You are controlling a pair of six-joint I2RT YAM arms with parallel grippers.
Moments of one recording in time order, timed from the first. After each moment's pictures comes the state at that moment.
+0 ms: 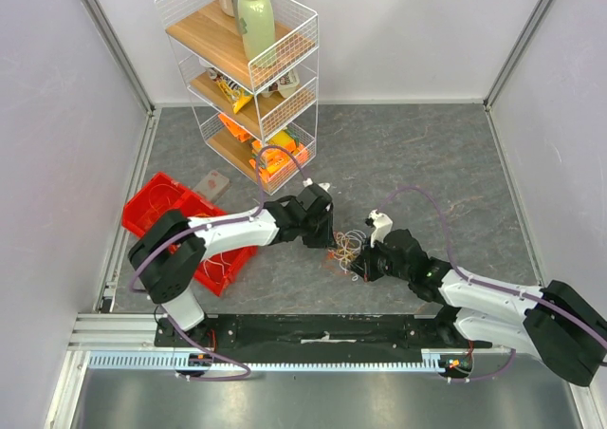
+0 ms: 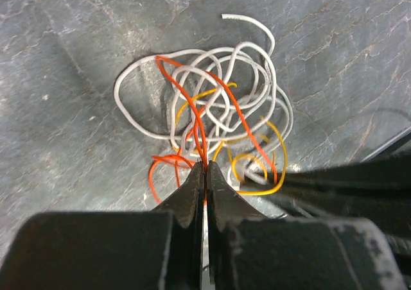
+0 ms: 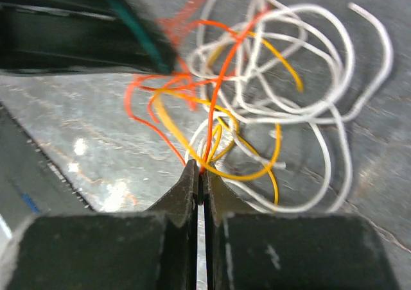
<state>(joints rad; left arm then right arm) -0.91 1.68 1.01 -0.23 0.10 -0.79 0.78 1.03 0.23 0.23 -0.16 0.51</state>
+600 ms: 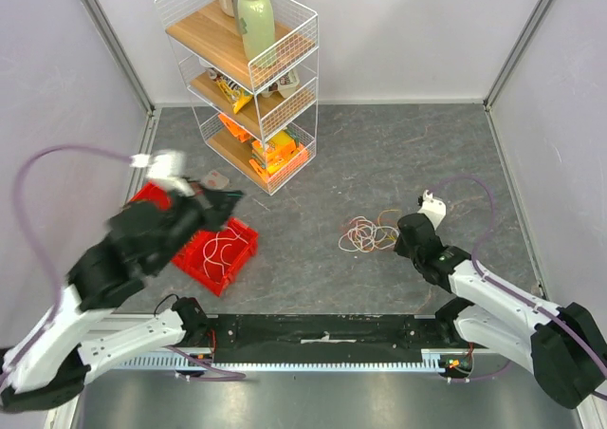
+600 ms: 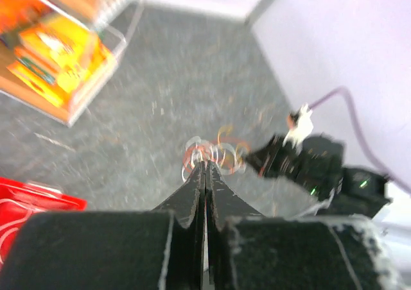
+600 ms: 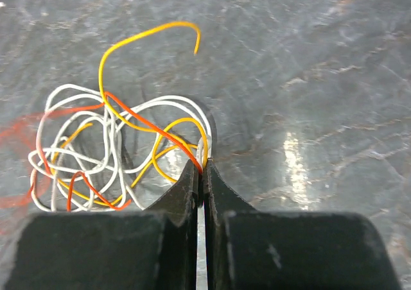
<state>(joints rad) -0.91 0.76 1.16 -0.65 -0.32 -0.61 0.58 0.96 0.36 -0.18 0.43 0.72</state>
